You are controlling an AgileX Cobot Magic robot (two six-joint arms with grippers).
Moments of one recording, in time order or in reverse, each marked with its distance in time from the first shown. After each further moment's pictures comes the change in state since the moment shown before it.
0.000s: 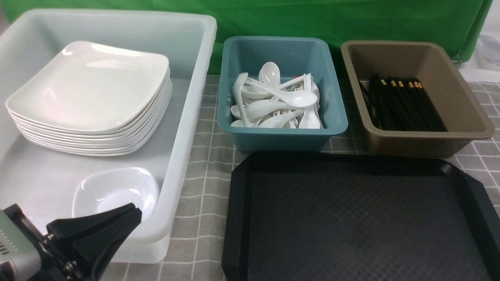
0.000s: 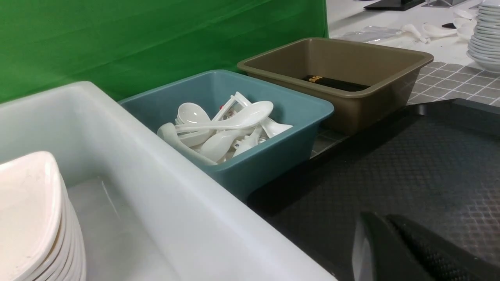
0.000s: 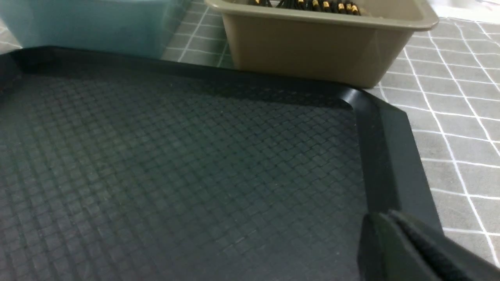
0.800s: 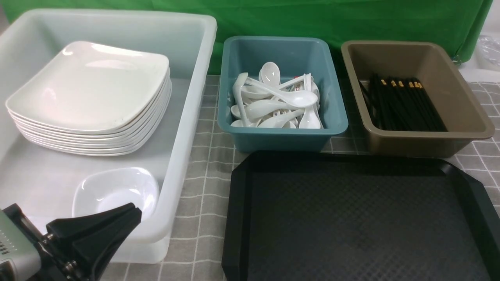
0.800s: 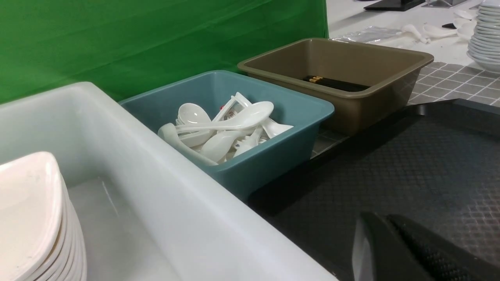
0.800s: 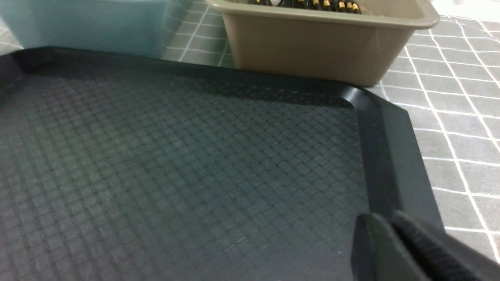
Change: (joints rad) right arm 0.000 -0.001 0.000 0.002 0.001 0.004; left arm 0.000 0.000 0.000 0.000 -0.003 0.003
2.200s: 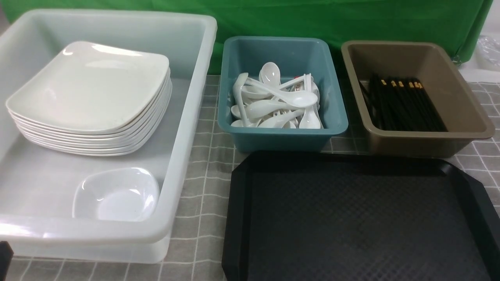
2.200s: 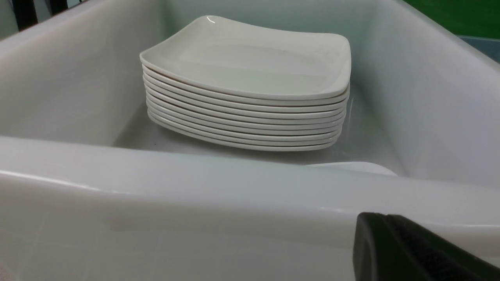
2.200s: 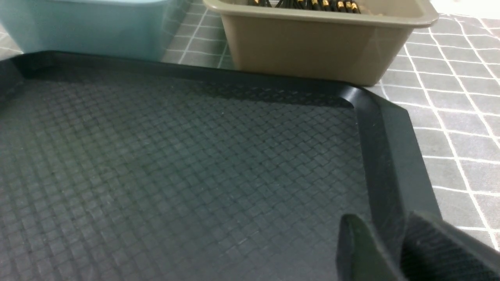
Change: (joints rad) right arm -0.001 0.000 0.001 0.000 0.000 0.014; left arm 0.691 -0.555 0.169 -0.219 0.440 -0.006
